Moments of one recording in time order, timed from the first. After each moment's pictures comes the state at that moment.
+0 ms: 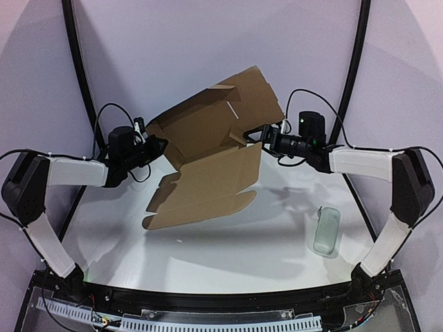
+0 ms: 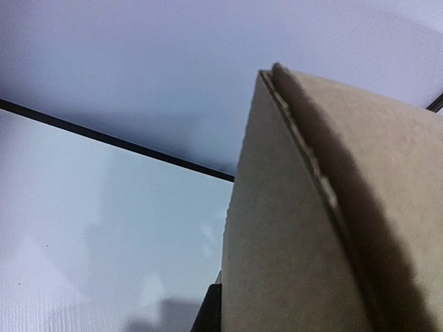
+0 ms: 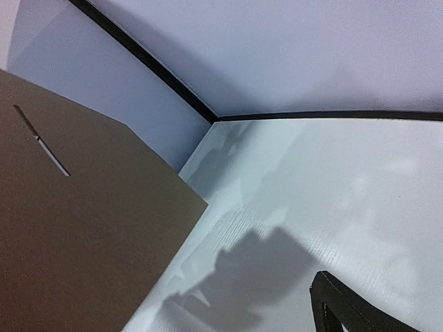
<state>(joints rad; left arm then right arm) -0.41 1.68 0.98 0.52 0.12 -0.68 0.44 1.67 1.14 0.32 -0.54 0.60</state>
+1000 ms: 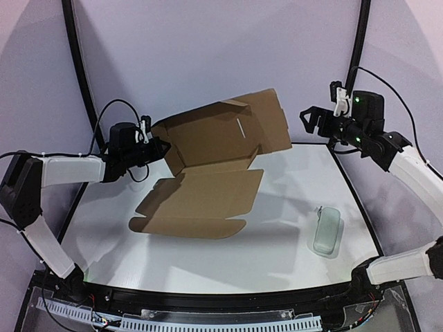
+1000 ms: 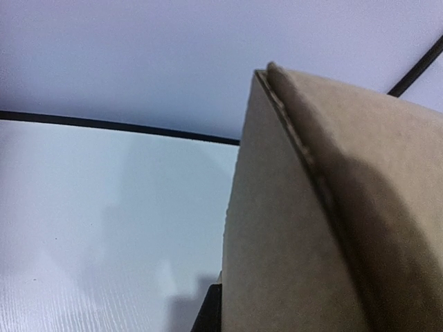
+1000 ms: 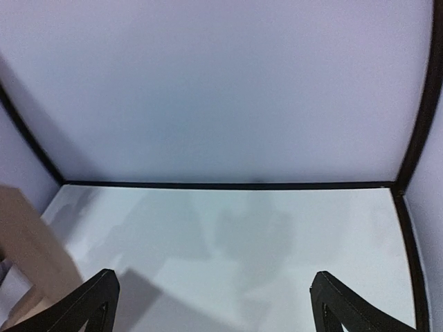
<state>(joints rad) -0.42 1.64 1.04 0.32 0.18 -0.51 0.37 1.16 1.19 -0.27 0.06 0.24</state>
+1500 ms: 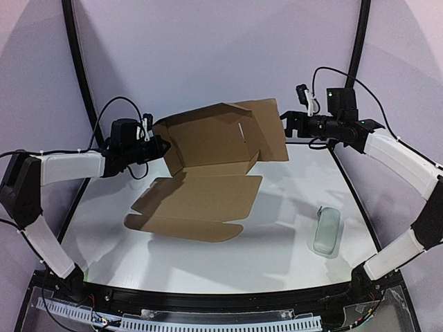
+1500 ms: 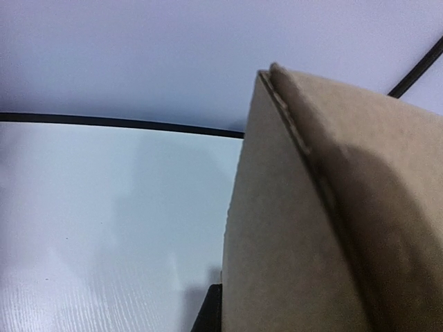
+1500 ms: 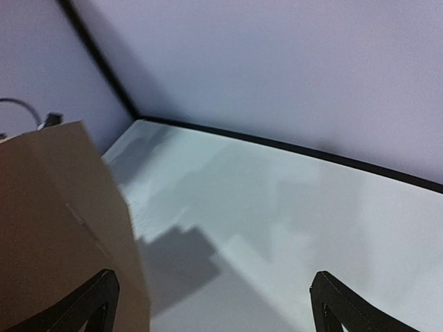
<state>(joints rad) -0.42 1.65 1.10 0.20 0.17 -0.47 0.36 1.42 1.32 -0.27 -0.35 0.18</state>
